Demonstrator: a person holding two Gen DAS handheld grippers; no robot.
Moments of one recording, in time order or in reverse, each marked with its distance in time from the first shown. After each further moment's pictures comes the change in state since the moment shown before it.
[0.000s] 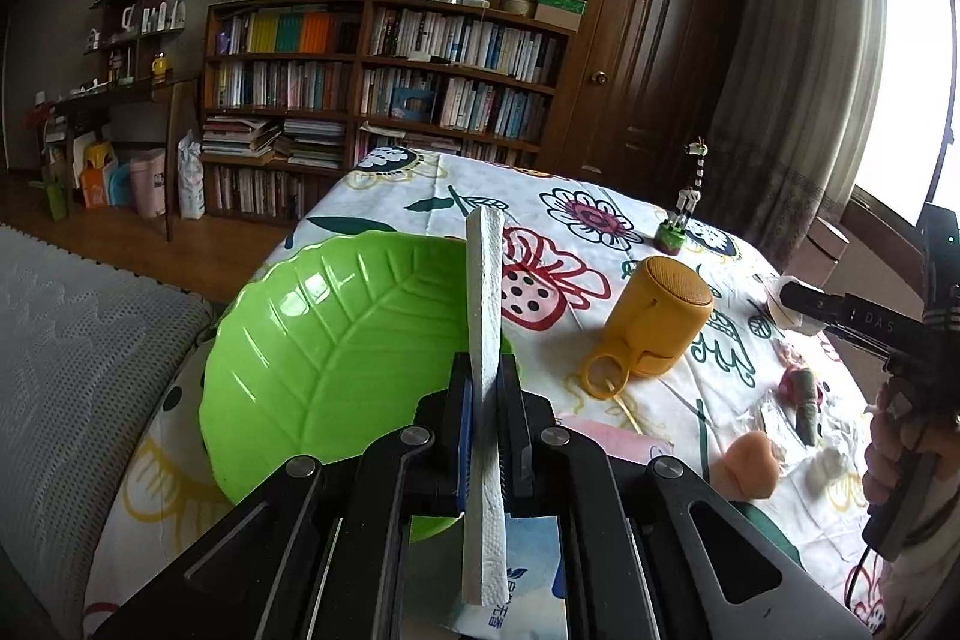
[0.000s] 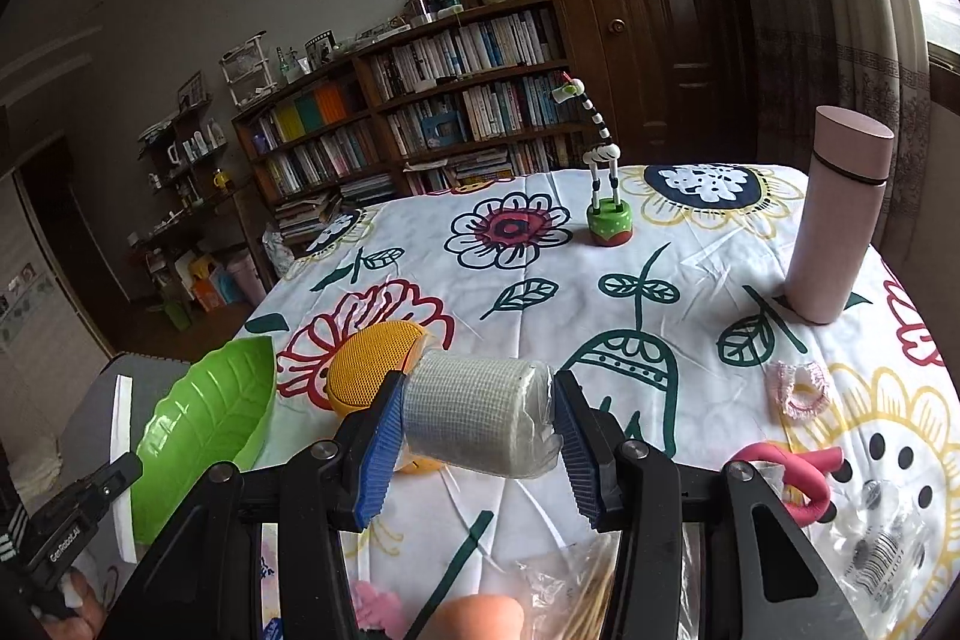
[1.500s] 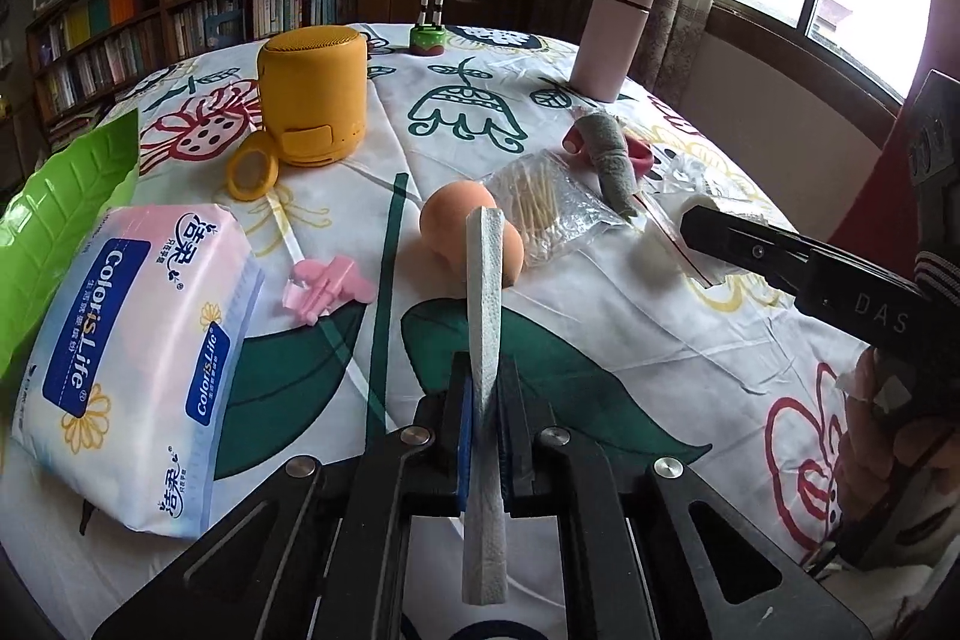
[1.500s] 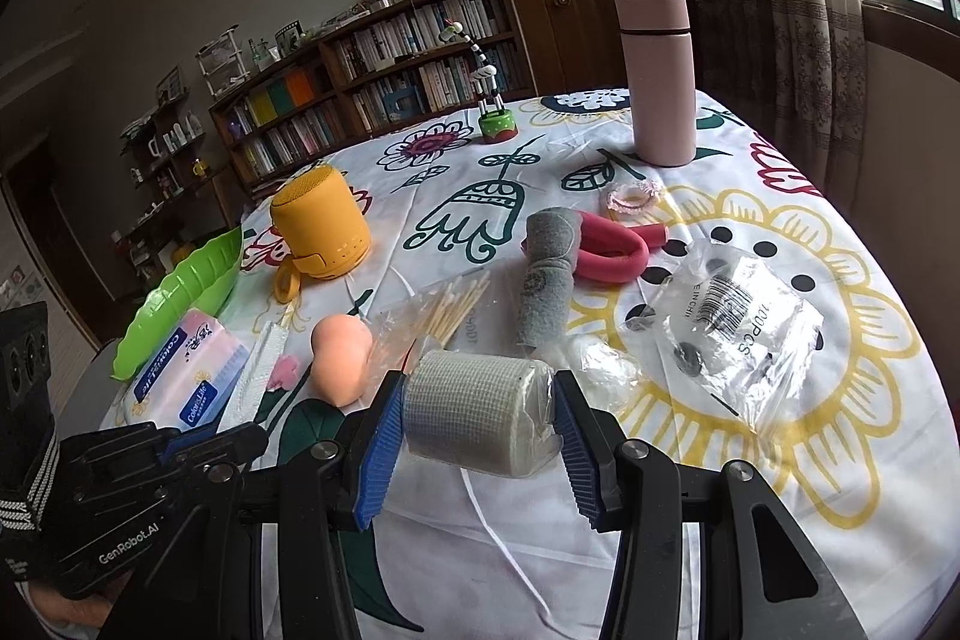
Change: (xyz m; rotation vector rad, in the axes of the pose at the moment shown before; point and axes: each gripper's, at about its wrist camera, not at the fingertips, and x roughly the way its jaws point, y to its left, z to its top) left arm 0.017 -0.175 -0.099 0.294 0.292 -0.252; right arm -0.096 -0.077 -0.114 0.059 0.035 -0.056
